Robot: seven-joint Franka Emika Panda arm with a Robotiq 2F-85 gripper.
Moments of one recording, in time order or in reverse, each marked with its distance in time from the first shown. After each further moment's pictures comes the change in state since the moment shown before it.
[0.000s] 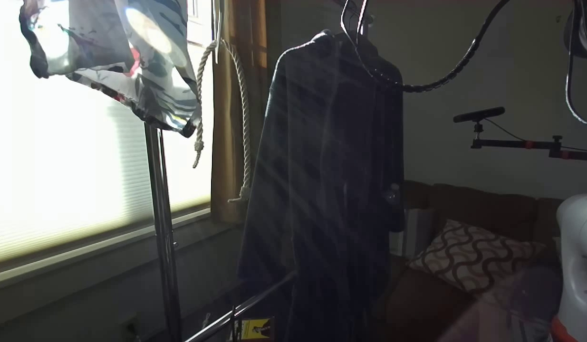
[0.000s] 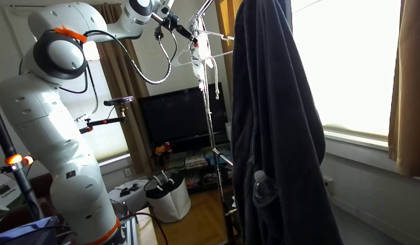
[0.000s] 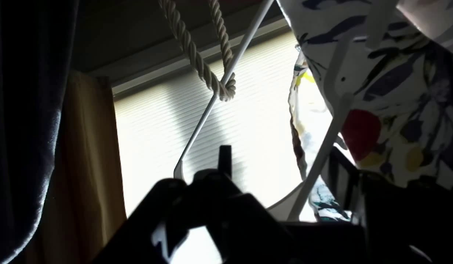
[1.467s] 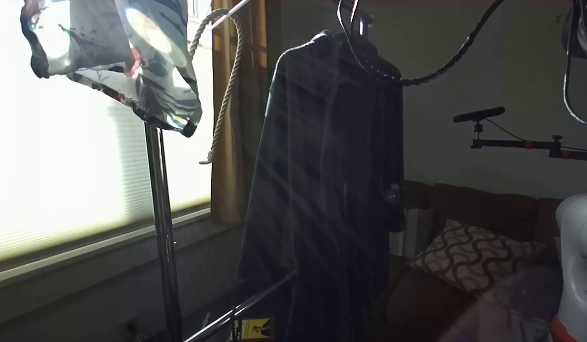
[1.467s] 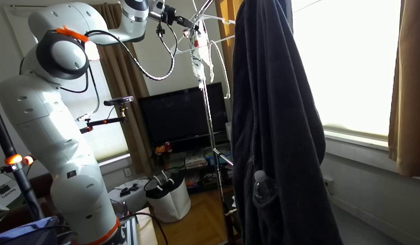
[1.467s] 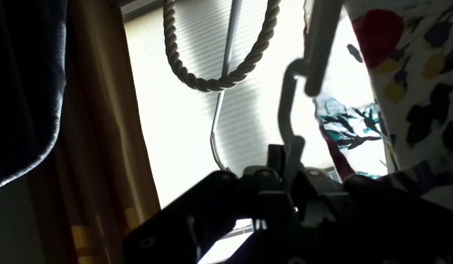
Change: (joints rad) arm 0.015 0.008 0.014 0.027 -0.311 0.053 0.163
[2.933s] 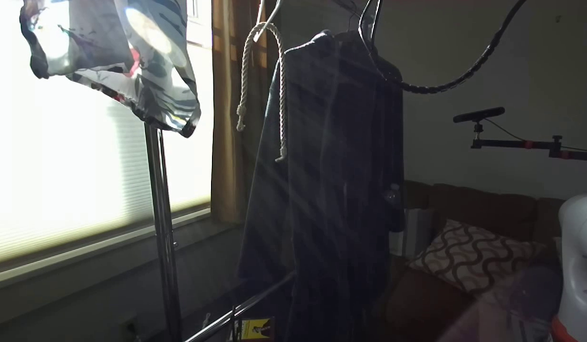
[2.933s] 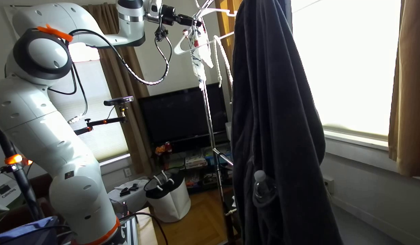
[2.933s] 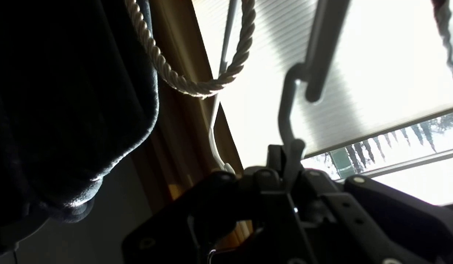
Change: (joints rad) arm -0.044 -0.103 0.001 -0.132 -0.186 -0.089 0.280
